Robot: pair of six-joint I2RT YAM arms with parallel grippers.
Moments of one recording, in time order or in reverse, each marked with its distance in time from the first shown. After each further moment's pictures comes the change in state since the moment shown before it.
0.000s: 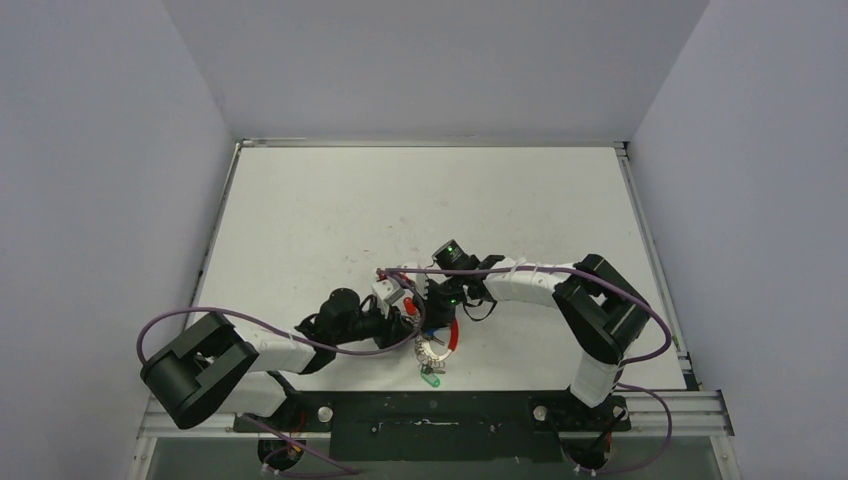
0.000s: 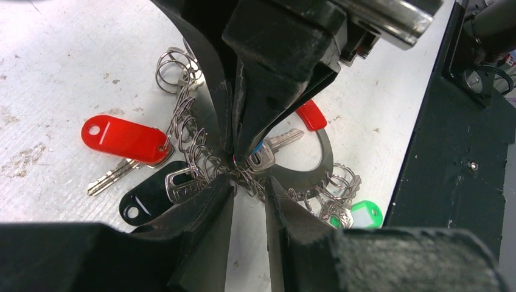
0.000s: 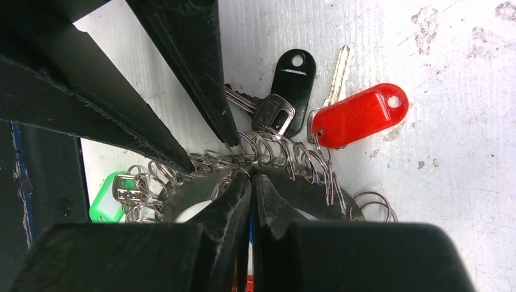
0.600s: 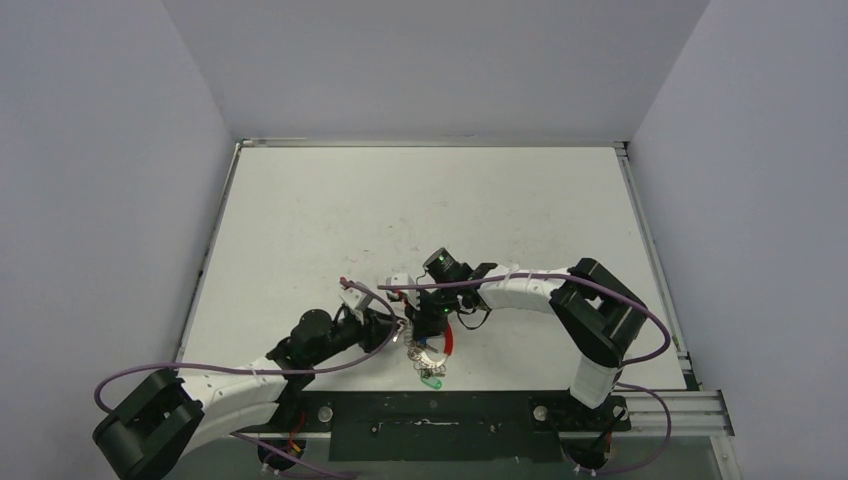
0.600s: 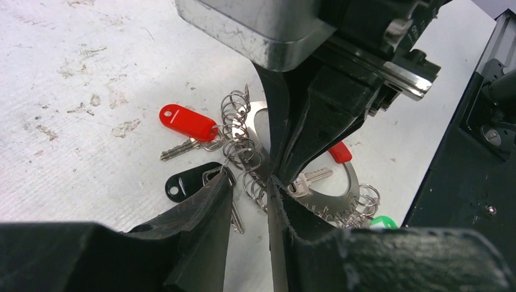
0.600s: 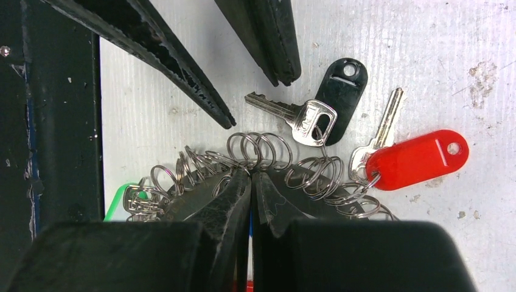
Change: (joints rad) left arm -0.006 -0.401 -0.182 -0.045 -0.234 -0.052; right arm 0.062 0.000 -0.008 0.041 -0.012 -0.021
